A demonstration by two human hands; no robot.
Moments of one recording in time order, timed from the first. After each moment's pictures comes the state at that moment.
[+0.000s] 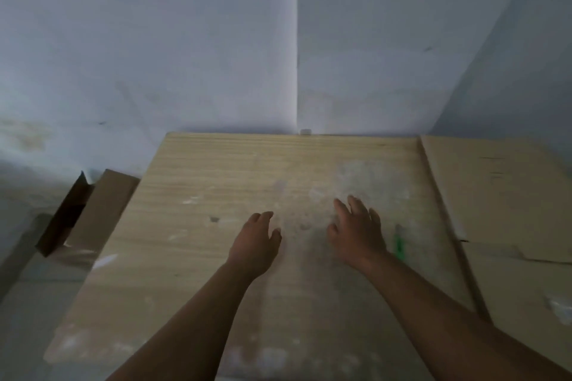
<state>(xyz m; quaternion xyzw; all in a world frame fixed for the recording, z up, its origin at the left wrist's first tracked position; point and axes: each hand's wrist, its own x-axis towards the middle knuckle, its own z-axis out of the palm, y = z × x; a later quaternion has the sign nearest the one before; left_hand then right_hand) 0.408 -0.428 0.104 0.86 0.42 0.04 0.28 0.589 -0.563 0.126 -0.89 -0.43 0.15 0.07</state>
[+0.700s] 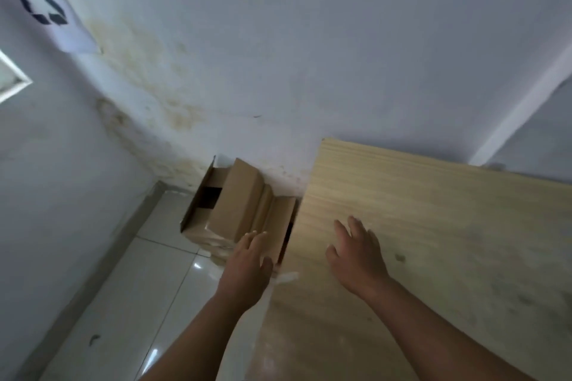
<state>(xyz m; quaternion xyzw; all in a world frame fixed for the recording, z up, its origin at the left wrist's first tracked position) 0.072 -0.204 0.090 0.80 0.52 0.07 0.29 0.300 -0.276 0.104 -0.82 -0.54 0.19 0.05</state>
